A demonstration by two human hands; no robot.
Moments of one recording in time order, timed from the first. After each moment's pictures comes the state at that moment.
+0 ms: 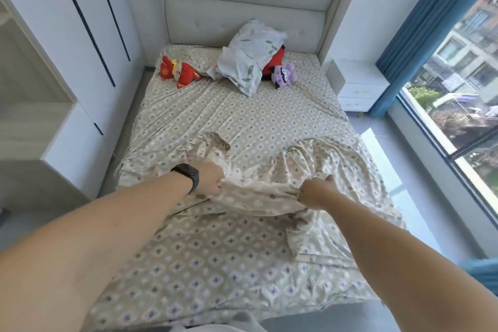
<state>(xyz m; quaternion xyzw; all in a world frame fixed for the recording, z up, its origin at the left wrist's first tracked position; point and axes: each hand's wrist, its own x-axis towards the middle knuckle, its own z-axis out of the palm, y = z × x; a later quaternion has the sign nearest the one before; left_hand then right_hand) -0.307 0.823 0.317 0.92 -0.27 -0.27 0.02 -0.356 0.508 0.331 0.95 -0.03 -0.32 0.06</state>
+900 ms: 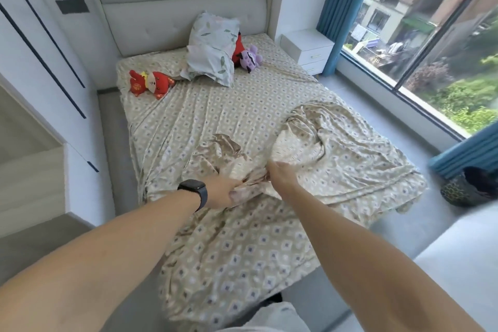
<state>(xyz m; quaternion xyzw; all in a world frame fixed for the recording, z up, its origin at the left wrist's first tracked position) -0.340 1.063 0.319 0.85 -0.38 -0.36 0.09 -0.417 0.883 0.320 0.77 -0.36 -0.02 -0.53</state>
